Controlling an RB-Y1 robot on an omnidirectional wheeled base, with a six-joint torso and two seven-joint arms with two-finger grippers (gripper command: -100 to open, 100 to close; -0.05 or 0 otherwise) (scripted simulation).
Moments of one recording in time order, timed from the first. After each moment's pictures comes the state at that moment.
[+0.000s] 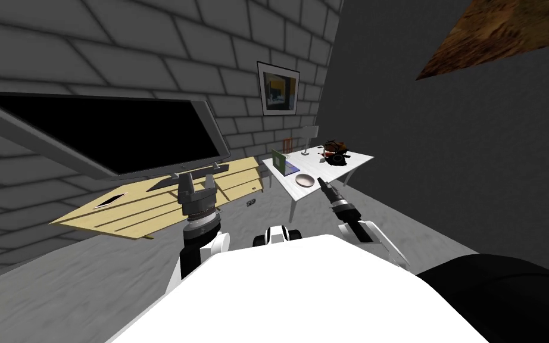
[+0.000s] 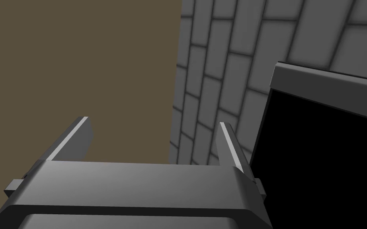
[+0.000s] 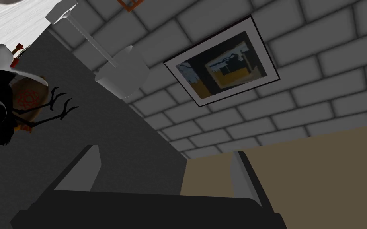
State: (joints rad) left arm 0.51 0.02 -0.03 -2.35 -0.05 -0.62 -0.06; right arm 0.55 -0.31 -0.17 -2.11 0.34 -0.21 0.16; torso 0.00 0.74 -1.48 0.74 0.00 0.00
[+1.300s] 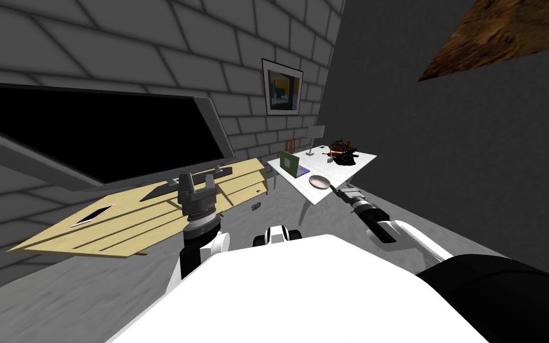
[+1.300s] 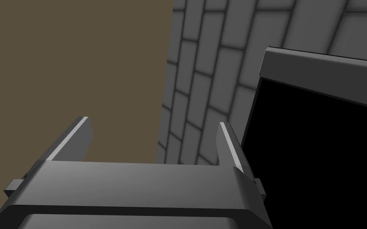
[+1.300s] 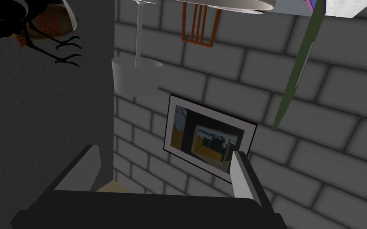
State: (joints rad) left arm 0.51 0.02 -0.03 -2.35 -0.05 -0.62 -0.06; right arm 0.65 -0.58 -0.32 -2.02 0.60 -0.06 0.36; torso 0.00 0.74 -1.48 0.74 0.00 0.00
